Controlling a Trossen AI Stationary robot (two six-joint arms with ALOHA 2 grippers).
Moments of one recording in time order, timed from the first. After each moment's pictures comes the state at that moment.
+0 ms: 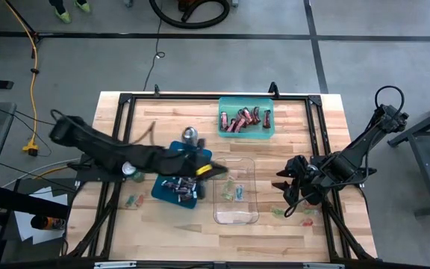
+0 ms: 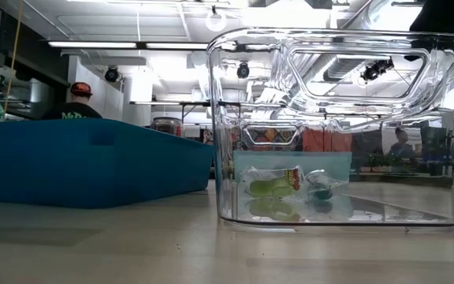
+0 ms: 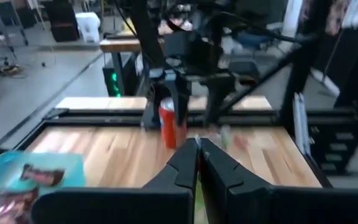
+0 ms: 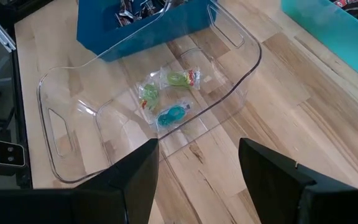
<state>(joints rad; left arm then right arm) -0.30 1.46 1.09 0.18 -0.34 -0.03 0.71 1.03 0.84 -0.79 0.60 1.10</state>
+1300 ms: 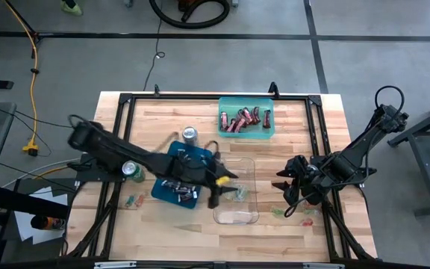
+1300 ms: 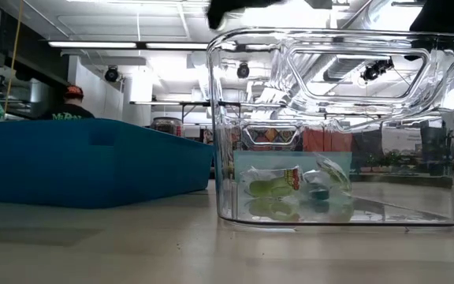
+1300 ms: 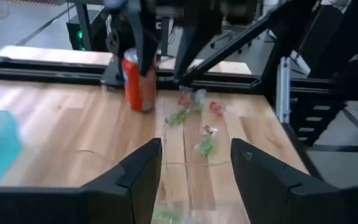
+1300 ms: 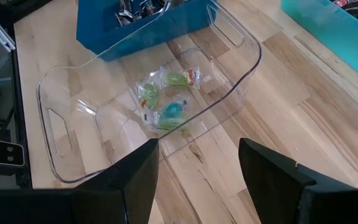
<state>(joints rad) -0.27 1.69 1.14 0.24 -0.20 -0.15 0.71 1.03 0.84 -0.79 0.60 1.10</state>
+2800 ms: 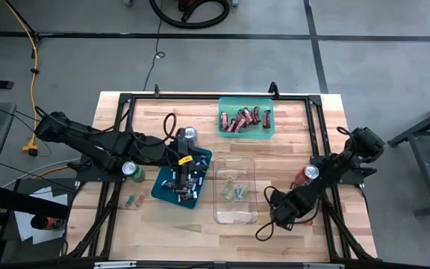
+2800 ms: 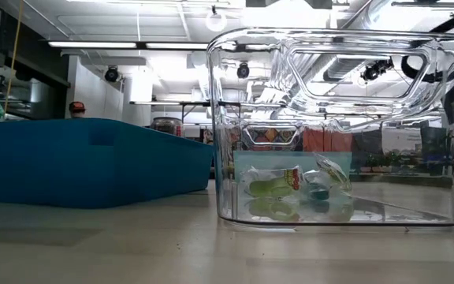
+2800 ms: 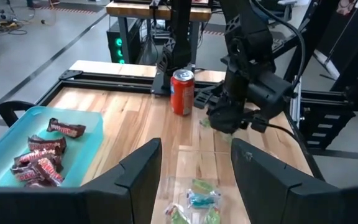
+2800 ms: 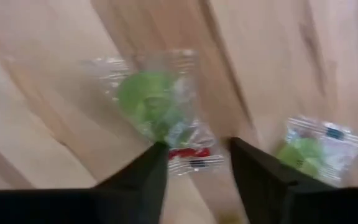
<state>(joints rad) -0.28 1.24 1.14 -0.23 -0.33 -0.16 0.70 1.64 0.84 -0.79 -0.09 1.12</state>
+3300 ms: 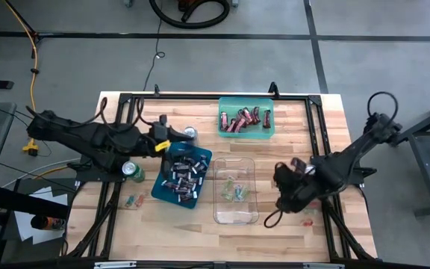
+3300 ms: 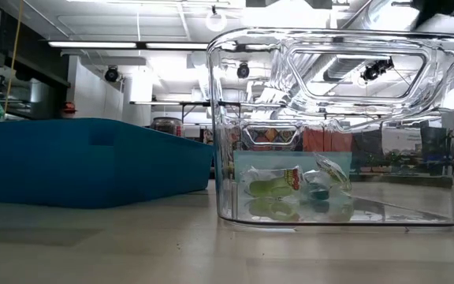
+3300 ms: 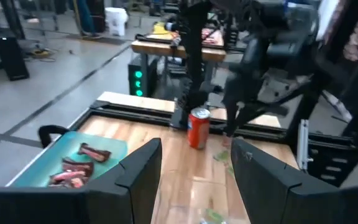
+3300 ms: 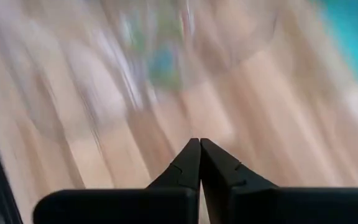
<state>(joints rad) -0.28 1.08 1.14 -0.25 -0.42 -0.15 0.65 1.33 1.18 -1.15 0.38 1.03</state>
